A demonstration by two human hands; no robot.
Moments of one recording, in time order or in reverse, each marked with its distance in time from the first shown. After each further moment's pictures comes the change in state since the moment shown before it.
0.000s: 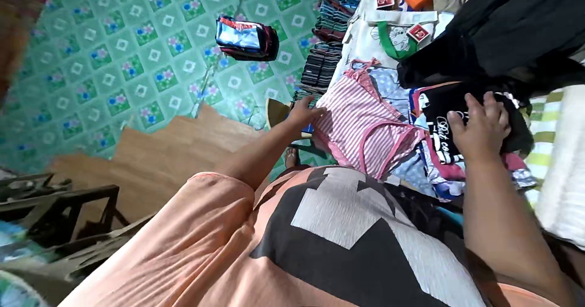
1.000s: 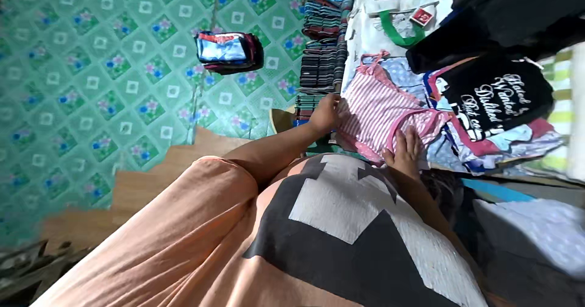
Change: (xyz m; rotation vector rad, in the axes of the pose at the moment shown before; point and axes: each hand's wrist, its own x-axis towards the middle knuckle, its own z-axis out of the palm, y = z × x) left_hand 0.014 0.015 -0.024 0.248 -0.214 0.309; right_hand -0.136 -0.147 0.146 0.099 0.015 0.072
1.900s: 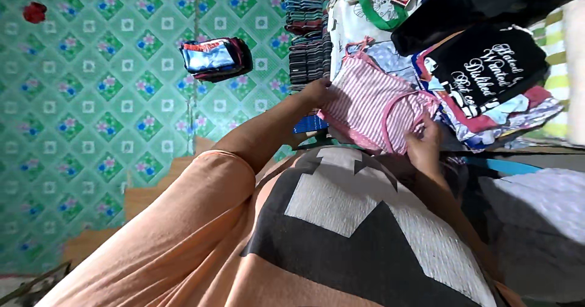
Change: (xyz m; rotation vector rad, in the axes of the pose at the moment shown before) left_hand 0.044 0.022 -0.027 -0.055 -0.298 -0.162; right_hand 0.004 0.000 -0.047 0.480 0.126 0.521
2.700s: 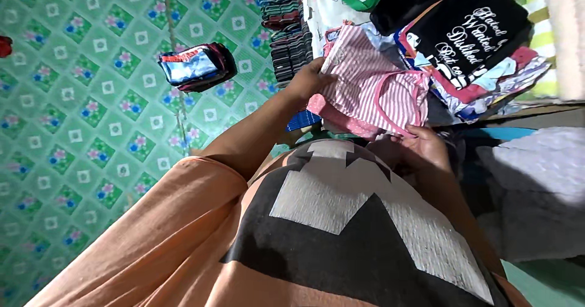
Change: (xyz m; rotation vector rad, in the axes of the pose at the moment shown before) left_hand -0.018 0.020 0.006 -0.381 -0.103 0.257; right_hand -0.049 -0.017 -0.013 1.075 -0.130 0.437
